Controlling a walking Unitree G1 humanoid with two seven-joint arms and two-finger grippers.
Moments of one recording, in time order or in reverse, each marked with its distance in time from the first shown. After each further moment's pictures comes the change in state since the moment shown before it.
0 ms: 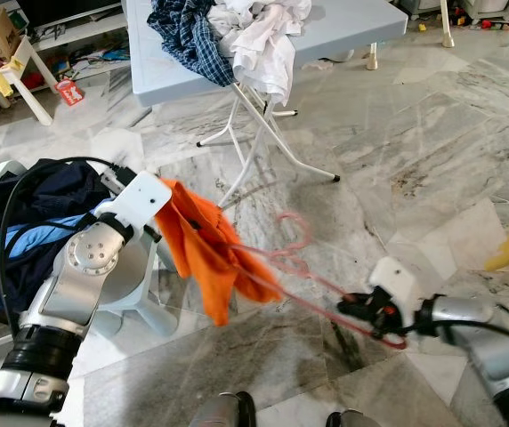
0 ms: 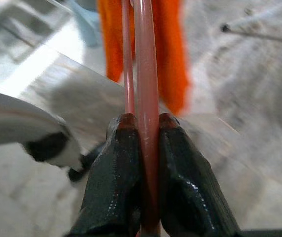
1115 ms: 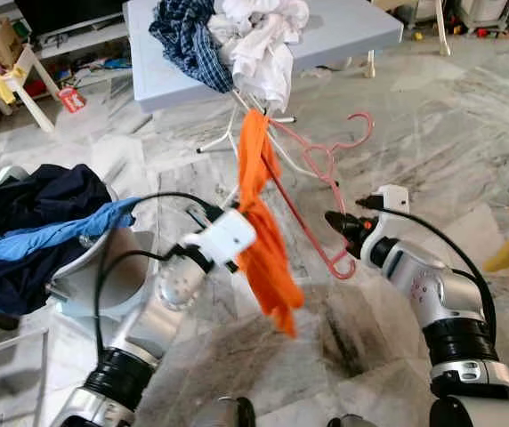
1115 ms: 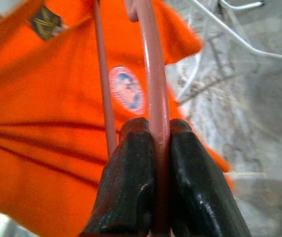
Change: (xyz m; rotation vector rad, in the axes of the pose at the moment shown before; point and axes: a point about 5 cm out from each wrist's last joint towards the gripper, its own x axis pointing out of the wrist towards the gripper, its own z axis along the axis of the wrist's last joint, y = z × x) left arm 0.011 -0.110 0.045 -0.033 -0.205 -0.152; right arm 0.042 -0.028 0.084 0.651 -0.445 -0.340
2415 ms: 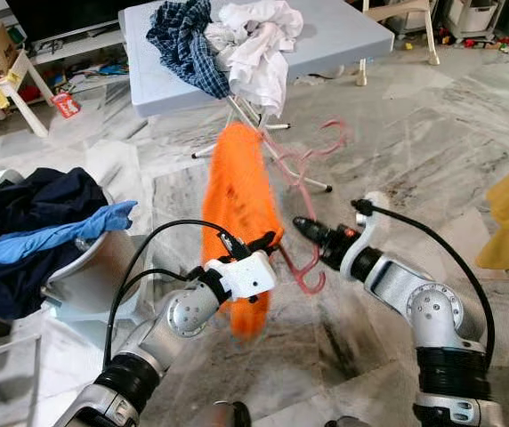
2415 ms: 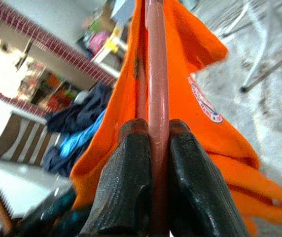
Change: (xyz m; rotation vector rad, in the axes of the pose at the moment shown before) left arm -0.006 -0.037 -0.004 0.068 -0.219 -0.186; right arm -0.015 0.048 -0.008 0.300 0.011 0.164
